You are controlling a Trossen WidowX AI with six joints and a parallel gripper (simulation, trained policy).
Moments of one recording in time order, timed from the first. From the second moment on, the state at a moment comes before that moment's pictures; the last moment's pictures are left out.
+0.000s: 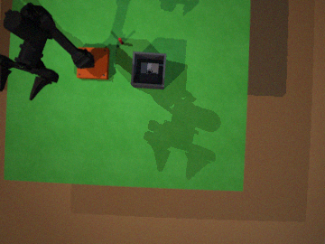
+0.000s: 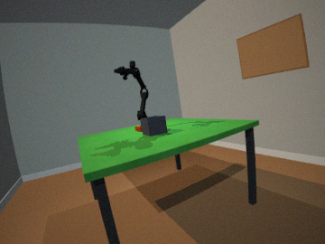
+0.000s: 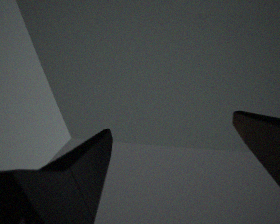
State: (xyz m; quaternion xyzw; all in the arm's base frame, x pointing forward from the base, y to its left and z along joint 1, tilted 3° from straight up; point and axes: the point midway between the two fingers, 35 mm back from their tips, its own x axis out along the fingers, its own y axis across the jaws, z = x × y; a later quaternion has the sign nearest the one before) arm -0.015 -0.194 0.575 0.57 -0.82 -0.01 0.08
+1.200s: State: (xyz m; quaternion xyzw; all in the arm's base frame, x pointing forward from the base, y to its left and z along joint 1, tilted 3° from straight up) arm 0.169 -0.195 0.491 0.83 -0.54 -0.12 0.08
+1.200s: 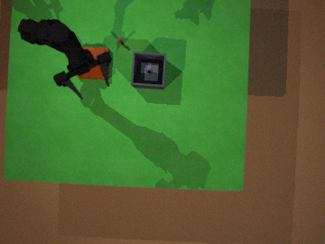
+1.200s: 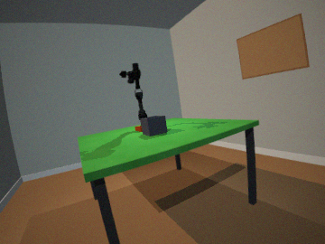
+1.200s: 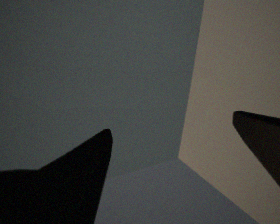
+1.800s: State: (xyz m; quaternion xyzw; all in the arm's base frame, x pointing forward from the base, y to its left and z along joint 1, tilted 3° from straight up) arm 0.246 -0.141 0.442 0.90 -0.36 -0.19 0.12
